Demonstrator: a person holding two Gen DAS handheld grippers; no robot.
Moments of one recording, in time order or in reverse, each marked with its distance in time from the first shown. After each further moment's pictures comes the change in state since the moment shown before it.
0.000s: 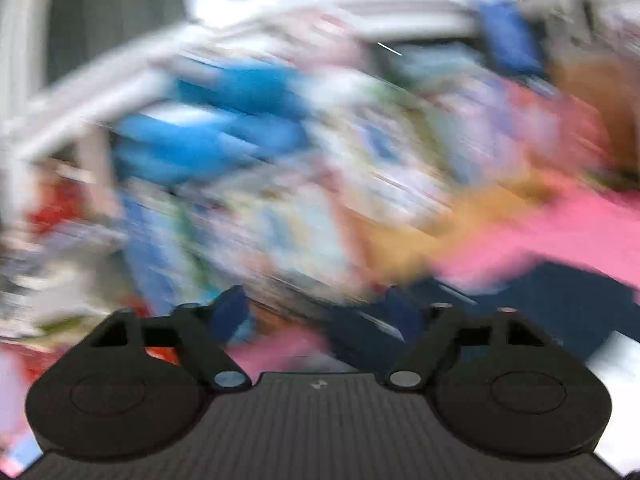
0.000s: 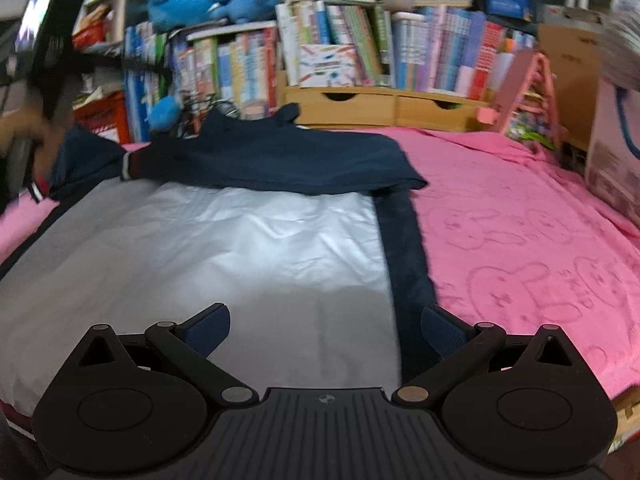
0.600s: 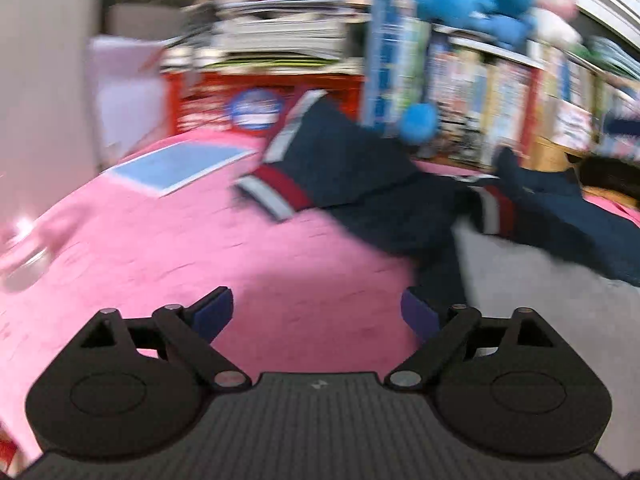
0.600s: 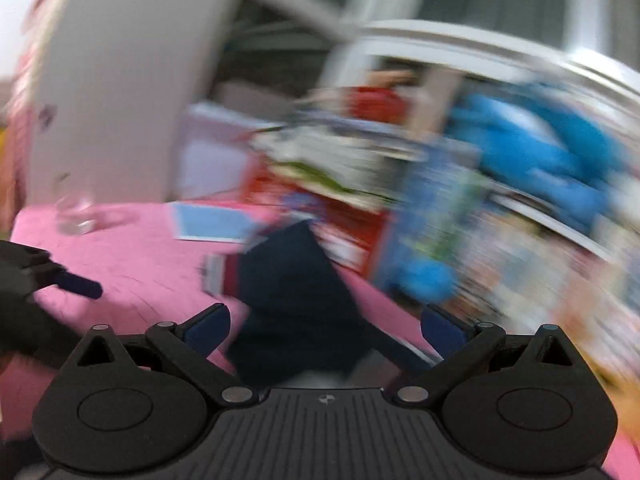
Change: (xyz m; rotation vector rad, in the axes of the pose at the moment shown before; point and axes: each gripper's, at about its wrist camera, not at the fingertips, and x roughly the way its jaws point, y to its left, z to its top) left arm -0.141 0.152 -0.166 -0.573 0.251 0.389; right arm 0.113 0.282 0.151 -0.679 -0.302 0.588
